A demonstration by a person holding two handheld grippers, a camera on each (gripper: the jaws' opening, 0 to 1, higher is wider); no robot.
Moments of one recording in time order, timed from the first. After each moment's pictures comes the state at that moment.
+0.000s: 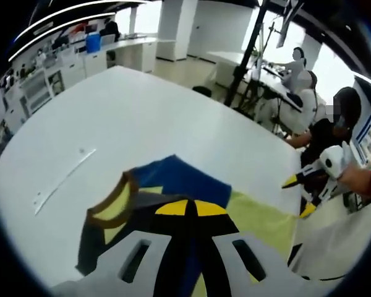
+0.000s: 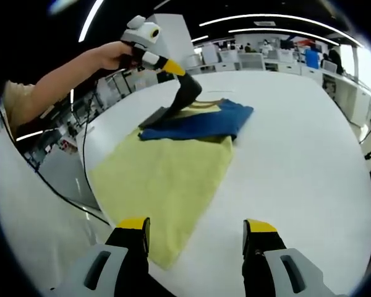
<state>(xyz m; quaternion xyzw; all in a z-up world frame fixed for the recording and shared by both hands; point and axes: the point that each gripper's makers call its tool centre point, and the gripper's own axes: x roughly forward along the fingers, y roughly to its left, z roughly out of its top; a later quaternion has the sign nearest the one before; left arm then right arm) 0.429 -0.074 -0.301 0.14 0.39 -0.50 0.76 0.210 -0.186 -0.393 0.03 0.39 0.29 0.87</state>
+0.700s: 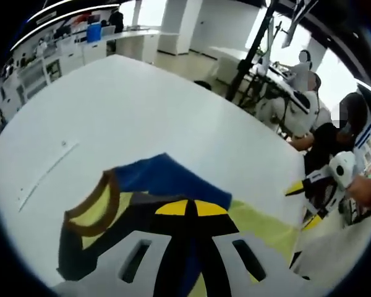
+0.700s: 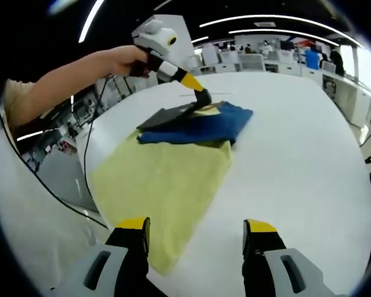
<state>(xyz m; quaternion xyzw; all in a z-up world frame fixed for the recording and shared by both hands) 0.428 -0.111 -0.337 0.13 0.42 -0.50 0.75 0.219 -0.185 -0.390 0.03 0.39 0.29 0.87</state>
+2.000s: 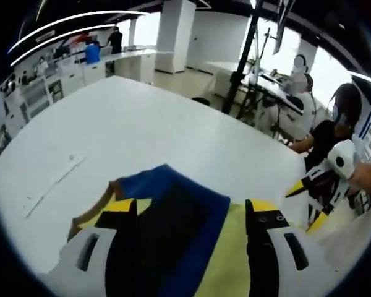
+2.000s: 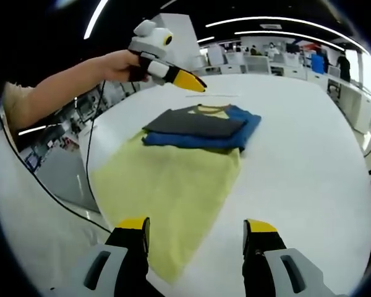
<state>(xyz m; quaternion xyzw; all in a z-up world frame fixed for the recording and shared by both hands) 0.424 -0.094 -0.314 0.13 0.34 -0.51 0.78 0.224 -0.172 -0.383 0.01 0.38 0.30 0.87</state>
